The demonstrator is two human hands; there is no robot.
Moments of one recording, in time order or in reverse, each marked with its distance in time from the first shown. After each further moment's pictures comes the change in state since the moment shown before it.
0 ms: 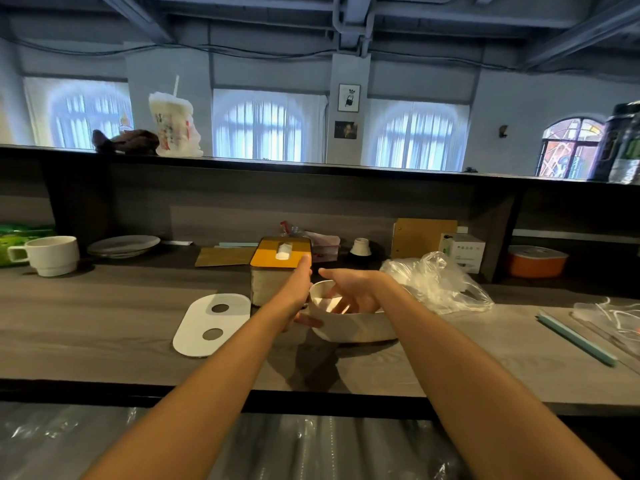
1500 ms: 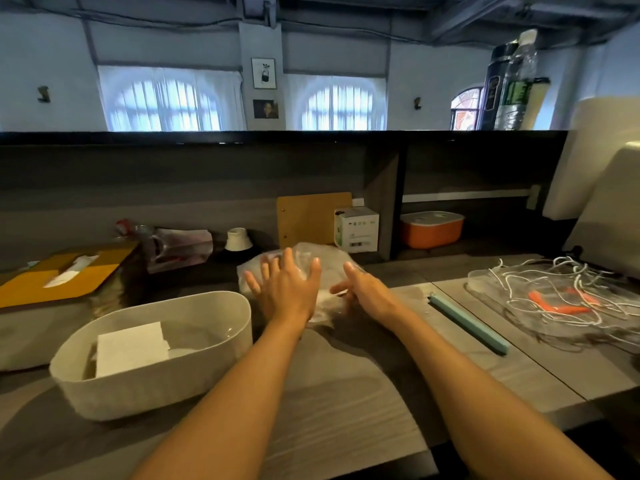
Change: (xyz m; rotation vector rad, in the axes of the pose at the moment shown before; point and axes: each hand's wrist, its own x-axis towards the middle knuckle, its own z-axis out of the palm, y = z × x) left_hand 0.157 -0.015 0.276 0.850 0.415 0.496; right_hand 0.057 0.233 -0.215 0.112 0.564 -0.413
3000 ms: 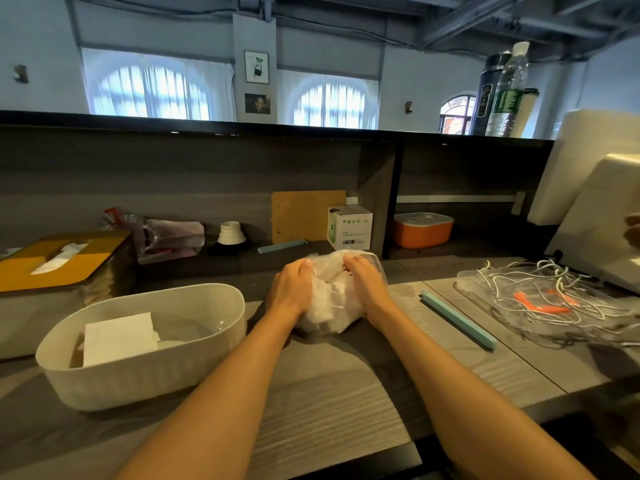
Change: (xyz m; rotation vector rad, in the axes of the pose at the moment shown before) left_hand -0.001 0.004 -0.008 -0.513 -0.286 -0.063; right_hand -0.002 -0.015 0.010 0.314 0.291 0.054
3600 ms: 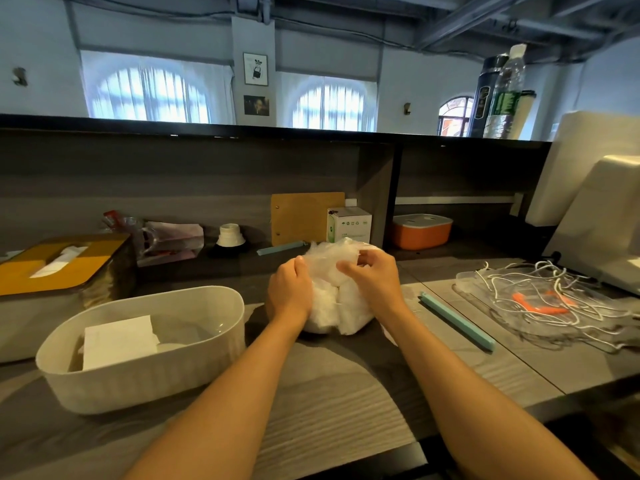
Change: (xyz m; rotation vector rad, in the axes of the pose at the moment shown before) left_hand -0.004 0.002 0.009 -0.054 0.227 -0.005; right_hand -0.004 -0.010 -0.012 -0.110 0.152 -0.285
